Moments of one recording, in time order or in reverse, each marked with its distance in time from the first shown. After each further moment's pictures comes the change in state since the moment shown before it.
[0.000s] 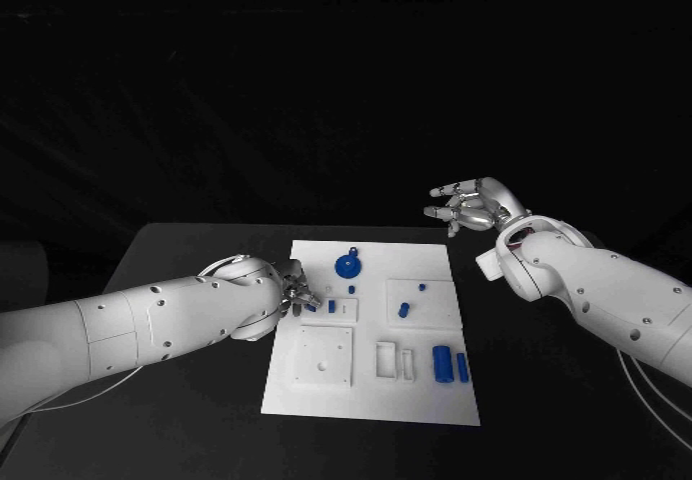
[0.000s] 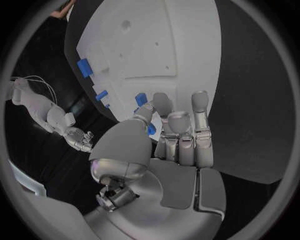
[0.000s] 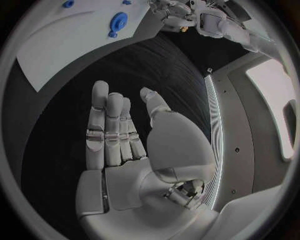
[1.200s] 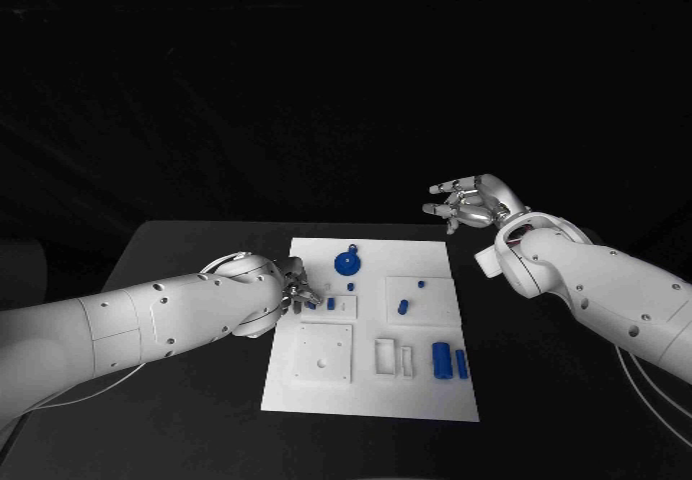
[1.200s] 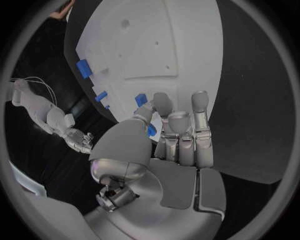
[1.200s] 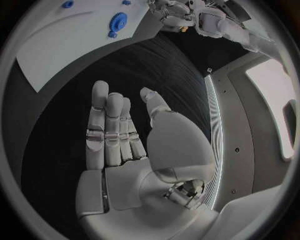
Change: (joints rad) left arm -0.007 0.014 0.005 -0.018 -0.009 0.011 0.004; left_hand 0.000 0.000 -0.001 -0.001 0.000 0.001 0.001 0.006 0.003 0.000 0.000 -0.005 0.004 0.000 0.000 0.000 0.009 0.000 0.000 0.000 0.004 0.000; right arm 0.000 0.000 0.000 0.001 0.000 0.001 0.000; right_hand 0.000 0.000 -0.003 0.003 0.000 0.000 0.000 0.000 0.000 0.000 0.000 0.000 0.000 0.000 0.000 0.000 0.000 0.000 0.000 0.000 0.000 -0.002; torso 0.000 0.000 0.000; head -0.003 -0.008
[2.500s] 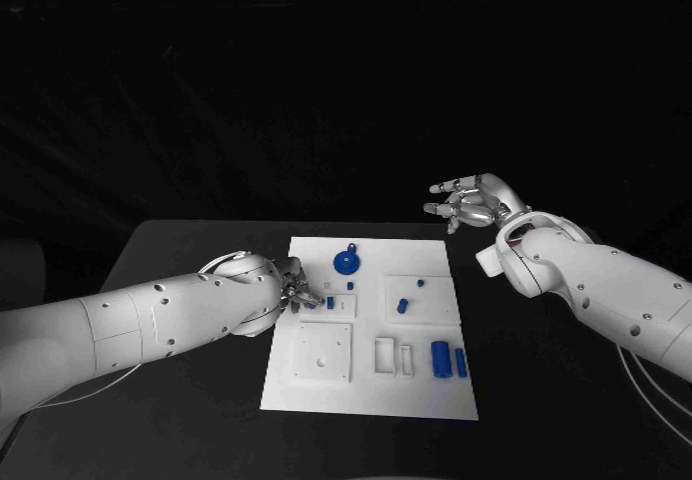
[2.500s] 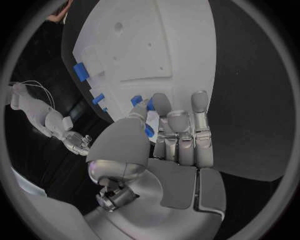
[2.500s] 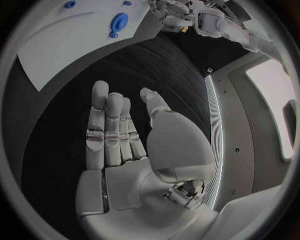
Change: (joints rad) left arm -0.005 0.006 0.001 -0.015 -0.029 0.017 -0.008; left_hand -0.002 -0.084 -0.089 0.162 -0.015 0.041 -0.051 0.001 -0.009 -0.010 -0.006 0.009 0.006 -0.004 -0.004 -0.016 -0.023 0.000 0.004 -0.004 0.000 0.000; right arm -0.003 -0.008 0.000 0.004 0.001 0.000 0.000; right_hand 0.000 0.000 0.003 0.003 0.004 -0.003 0.003 0.000 0.000 0.000 0.000 0.000 0.000 0.000 0.000 0.000 0.000 0.000 0.000 0.000 0.000 -0.001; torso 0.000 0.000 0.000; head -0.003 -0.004
